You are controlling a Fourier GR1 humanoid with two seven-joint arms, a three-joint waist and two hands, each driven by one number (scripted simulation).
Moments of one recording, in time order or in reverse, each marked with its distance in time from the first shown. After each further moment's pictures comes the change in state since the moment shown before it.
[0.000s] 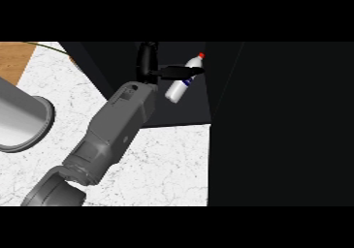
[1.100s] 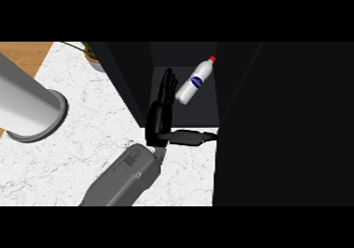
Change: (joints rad) left arm 0.566 0.000 -0.451 -0.705 0.199 0.085 0.034; right arm -0.027 0.006 -0.027 -0.010 -0.024 -0.068 0.066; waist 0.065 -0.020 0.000
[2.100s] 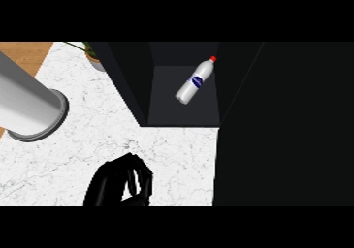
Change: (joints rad) left arm 0.557 0.370 -0.161 -0.665 -0.046 -0.094 0.057; right arm 0.024 -0.056 0.102 -0.005 0.006 0.139 0.039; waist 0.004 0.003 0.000
